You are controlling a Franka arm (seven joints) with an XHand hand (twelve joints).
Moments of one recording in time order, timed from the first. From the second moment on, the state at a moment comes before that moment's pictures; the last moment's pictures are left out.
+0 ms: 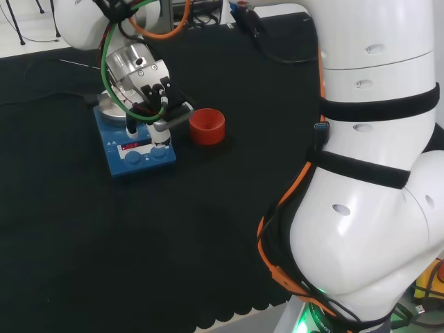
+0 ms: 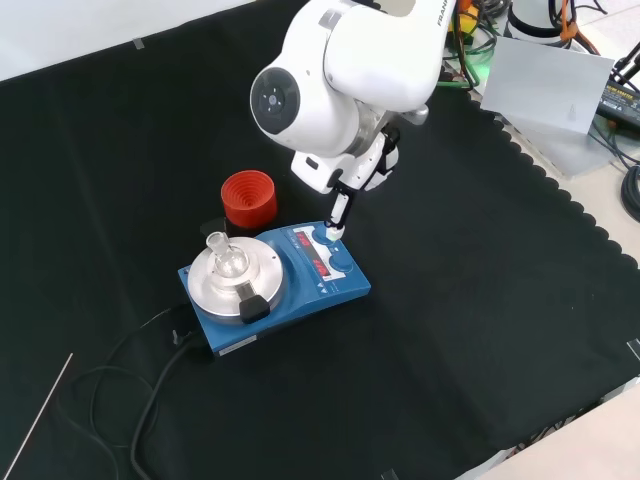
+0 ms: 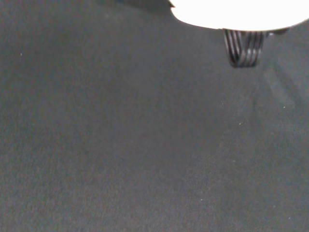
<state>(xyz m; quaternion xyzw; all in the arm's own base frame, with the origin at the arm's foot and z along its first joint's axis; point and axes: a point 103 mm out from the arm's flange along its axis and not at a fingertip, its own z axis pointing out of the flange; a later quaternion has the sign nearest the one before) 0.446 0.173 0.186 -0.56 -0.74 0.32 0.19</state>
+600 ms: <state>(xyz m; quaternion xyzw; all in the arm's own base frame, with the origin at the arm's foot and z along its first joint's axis) 0.437 0.180 0.181 -0.56 -0.74 0.33 0.19</state>
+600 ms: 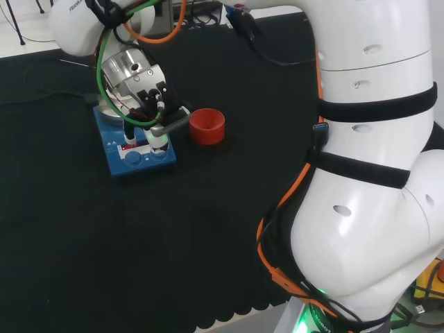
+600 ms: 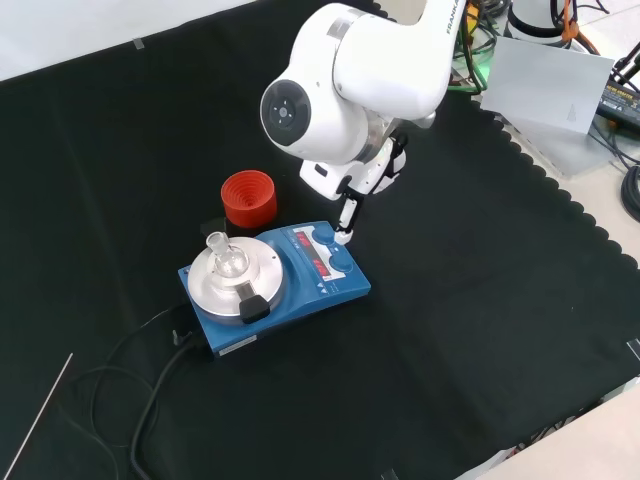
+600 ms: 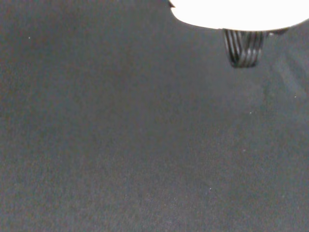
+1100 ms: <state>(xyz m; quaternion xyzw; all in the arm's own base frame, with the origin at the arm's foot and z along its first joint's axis) 0.429 0.190 0.168 -0.55 -0.74 0.34 0.20</state>
